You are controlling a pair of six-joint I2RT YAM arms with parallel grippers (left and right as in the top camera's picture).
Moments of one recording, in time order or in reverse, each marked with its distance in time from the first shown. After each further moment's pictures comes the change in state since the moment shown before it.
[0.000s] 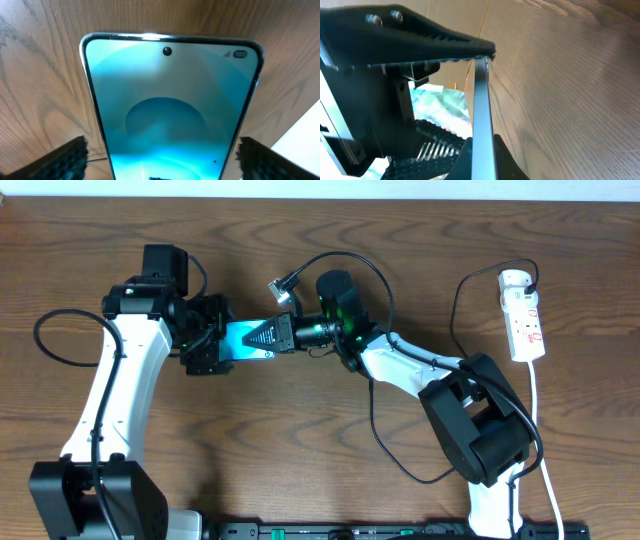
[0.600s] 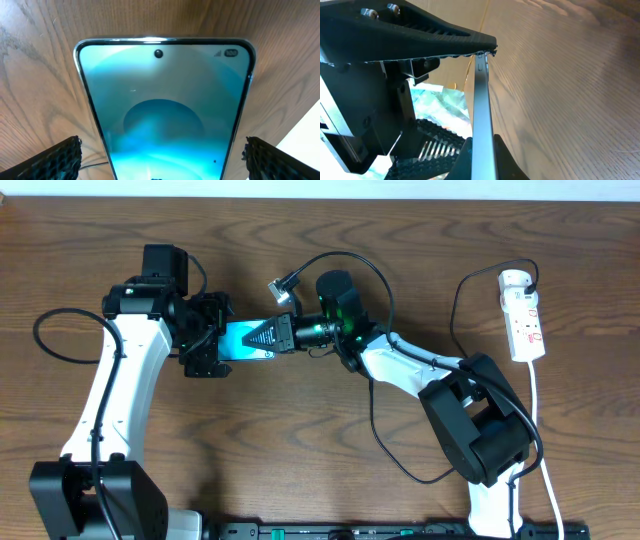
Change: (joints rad) left arm 0.000 0.000 0.000 0.002 -0.005 0.055; right arm -0.002 0.000 0.000 -0.001 0.000 -0.003
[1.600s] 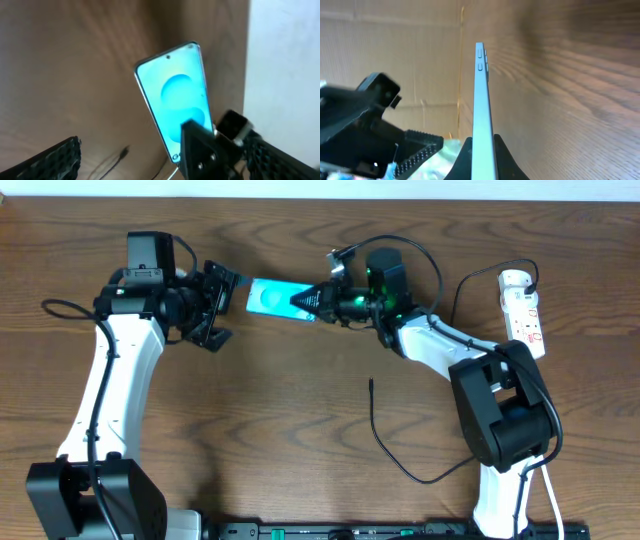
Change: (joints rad) left arm 0.037 0.000 0.000 0.282 0.216 0.431; right arm -0.206 0.000 0.000 -0.063 0.103 0.143
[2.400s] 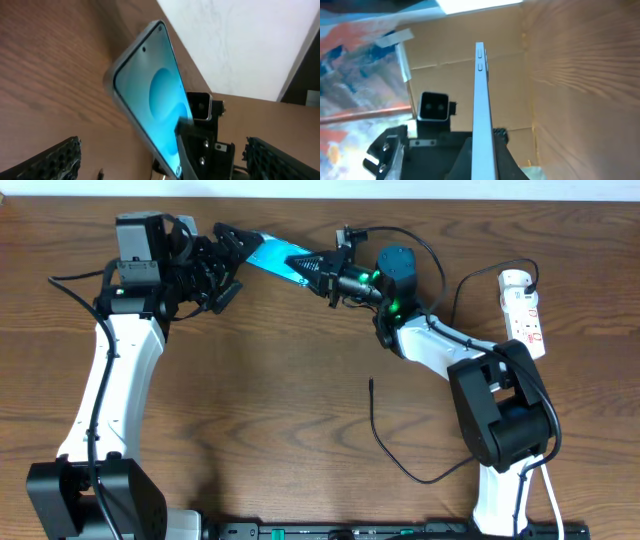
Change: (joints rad) left arm 0.000 0.000 0.000 0.317 0.181 0.167; right arm 0.013 0.003 0.000 0.468 0.090 0.624
